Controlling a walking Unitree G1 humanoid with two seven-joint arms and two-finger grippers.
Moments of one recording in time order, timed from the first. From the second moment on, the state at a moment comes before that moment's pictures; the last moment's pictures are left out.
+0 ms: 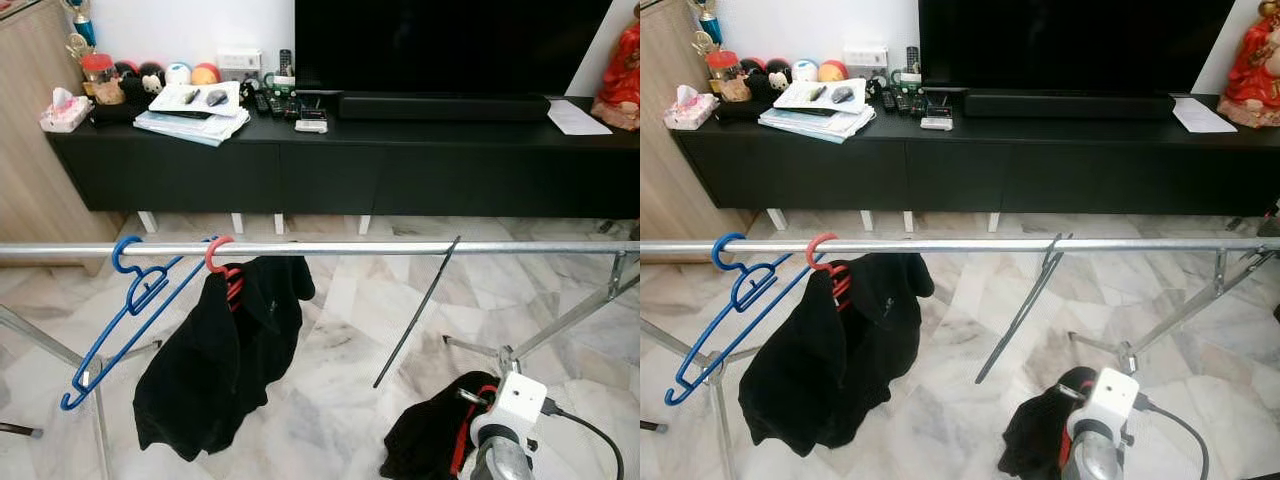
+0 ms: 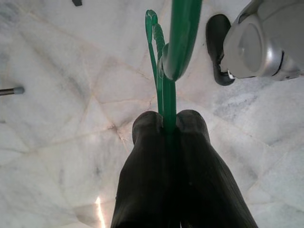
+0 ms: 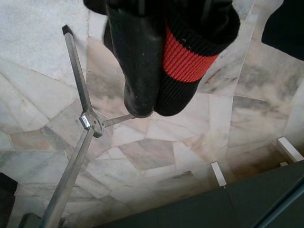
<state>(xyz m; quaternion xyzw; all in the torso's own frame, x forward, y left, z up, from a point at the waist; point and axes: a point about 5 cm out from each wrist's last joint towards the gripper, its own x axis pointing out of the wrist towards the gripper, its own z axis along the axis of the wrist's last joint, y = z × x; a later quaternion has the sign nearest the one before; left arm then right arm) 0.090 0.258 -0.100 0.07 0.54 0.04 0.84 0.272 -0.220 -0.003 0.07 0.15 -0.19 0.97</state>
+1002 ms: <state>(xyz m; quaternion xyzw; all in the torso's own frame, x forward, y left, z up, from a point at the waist) 0.114 0.245 -0.098 0.06 0.53 0.04 0.84 0.274 -0.219 -0.001 0.07 0.15 -0.19 0.97</state>
